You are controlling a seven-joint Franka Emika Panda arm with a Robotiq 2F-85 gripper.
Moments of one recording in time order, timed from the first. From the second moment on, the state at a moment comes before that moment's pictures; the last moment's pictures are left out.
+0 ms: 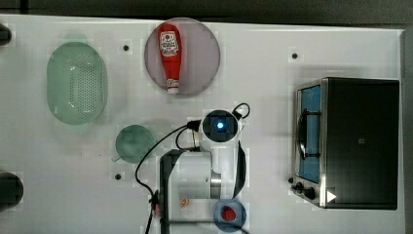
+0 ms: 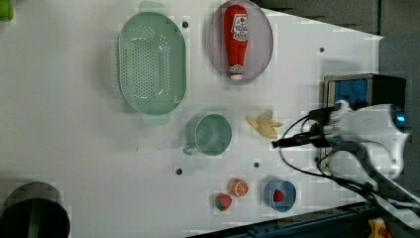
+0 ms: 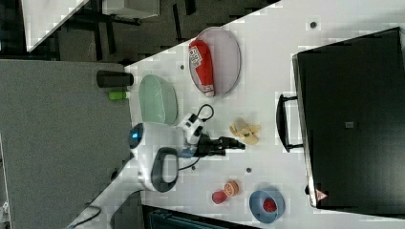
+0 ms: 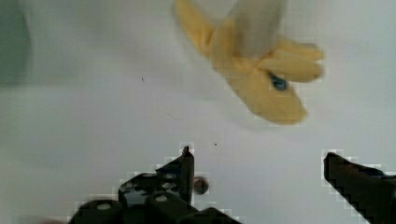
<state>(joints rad) -0.01 0.20 -0.02 -2.45 -0.03 0.83 -1.01</state>
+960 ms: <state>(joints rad) -0.02 0.40 -0.05 -2.45 -0.04 1.22 -1.23</state>
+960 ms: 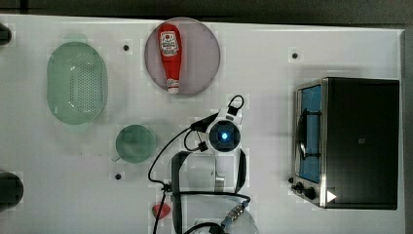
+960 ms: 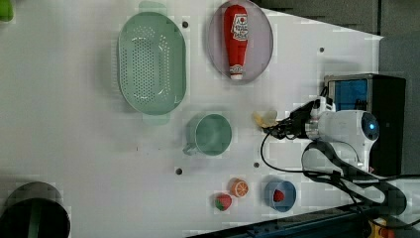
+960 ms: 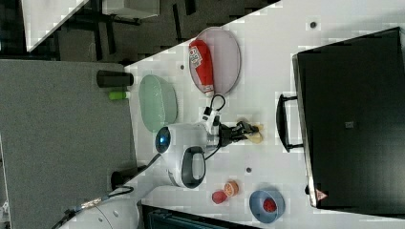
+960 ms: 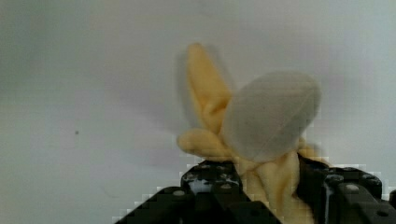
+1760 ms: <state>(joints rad) -0.03 0.05 -0.06 -2.44 -0.01 0.80 -1.25</state>
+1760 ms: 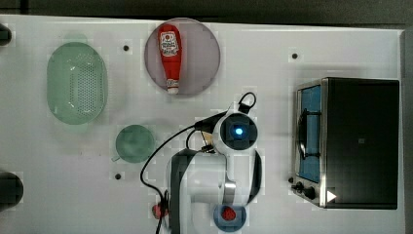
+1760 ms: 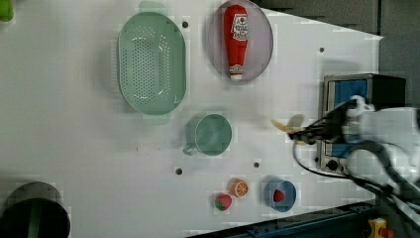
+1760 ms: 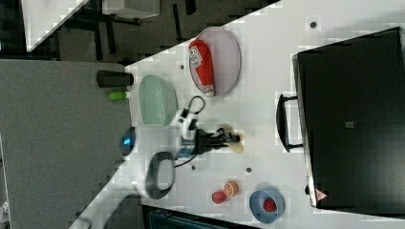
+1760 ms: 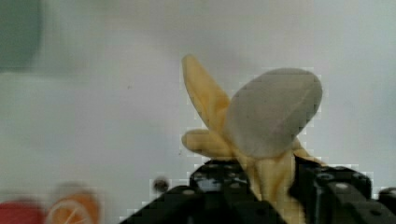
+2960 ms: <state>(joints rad) 0.02 -0.13 0.34 -2.31 0.09 0.49 -0.74</state>
